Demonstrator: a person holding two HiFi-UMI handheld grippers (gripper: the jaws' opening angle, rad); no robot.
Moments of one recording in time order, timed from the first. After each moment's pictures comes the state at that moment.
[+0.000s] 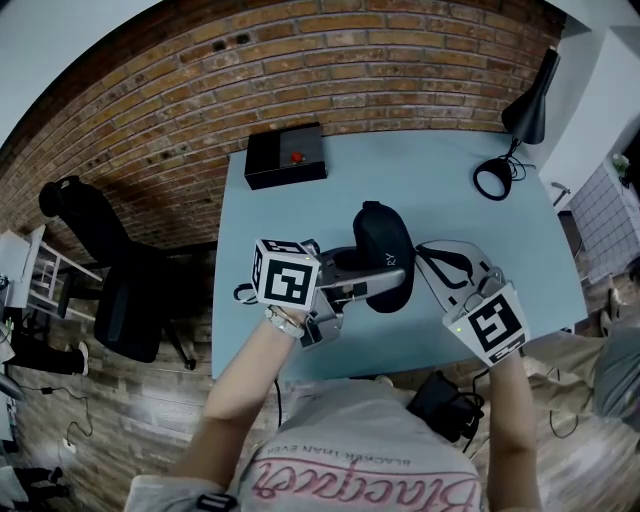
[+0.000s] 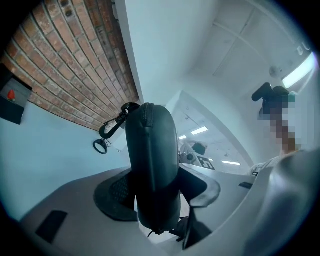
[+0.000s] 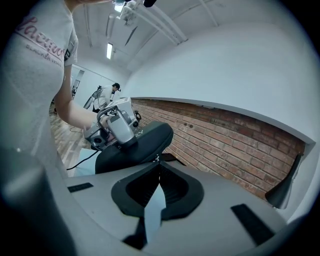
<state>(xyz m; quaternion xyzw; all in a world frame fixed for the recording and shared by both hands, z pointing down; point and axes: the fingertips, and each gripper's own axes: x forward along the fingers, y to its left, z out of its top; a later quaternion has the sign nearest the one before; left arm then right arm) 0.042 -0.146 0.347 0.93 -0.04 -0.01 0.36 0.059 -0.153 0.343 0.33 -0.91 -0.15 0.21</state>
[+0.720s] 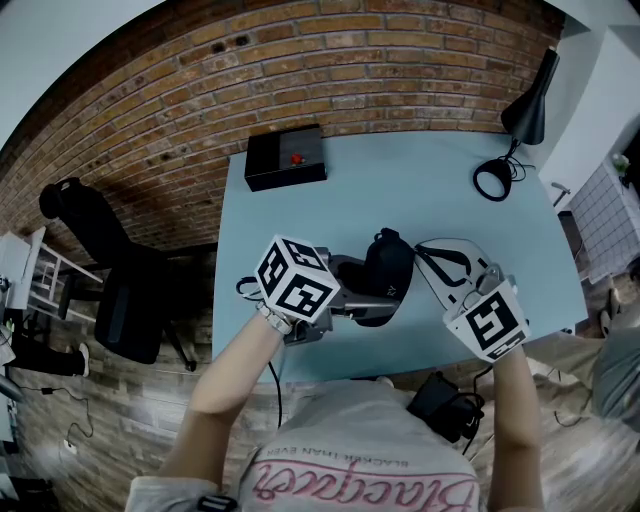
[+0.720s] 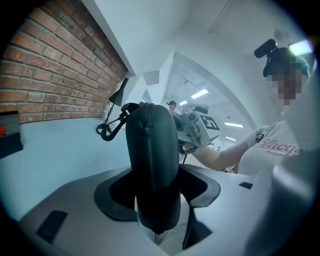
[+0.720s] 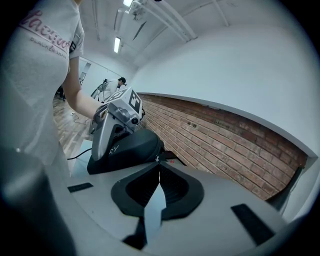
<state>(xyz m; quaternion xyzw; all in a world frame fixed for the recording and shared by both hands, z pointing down) 0.044 -0.117 0.394 0.95 0.00 0.19 0.26 0.059 -0.157 0.348 0.32 -0.90 -0.17 0.25</state>
